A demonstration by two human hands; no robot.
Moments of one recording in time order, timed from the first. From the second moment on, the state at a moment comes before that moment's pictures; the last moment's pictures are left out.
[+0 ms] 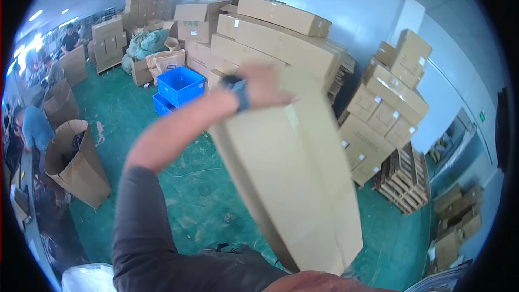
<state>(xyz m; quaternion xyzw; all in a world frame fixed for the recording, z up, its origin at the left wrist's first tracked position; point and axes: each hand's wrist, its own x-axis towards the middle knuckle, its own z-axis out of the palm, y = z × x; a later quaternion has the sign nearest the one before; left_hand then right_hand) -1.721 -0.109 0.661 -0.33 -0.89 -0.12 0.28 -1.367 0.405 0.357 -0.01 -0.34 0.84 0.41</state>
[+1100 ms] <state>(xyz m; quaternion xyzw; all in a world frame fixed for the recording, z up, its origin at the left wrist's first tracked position) -2.844 -0.084 0.565 -0.21 -0.72 -0.39 0.54 -2.542 0.227 0.633 -0.28 -0.83 0.10 0.47</state>
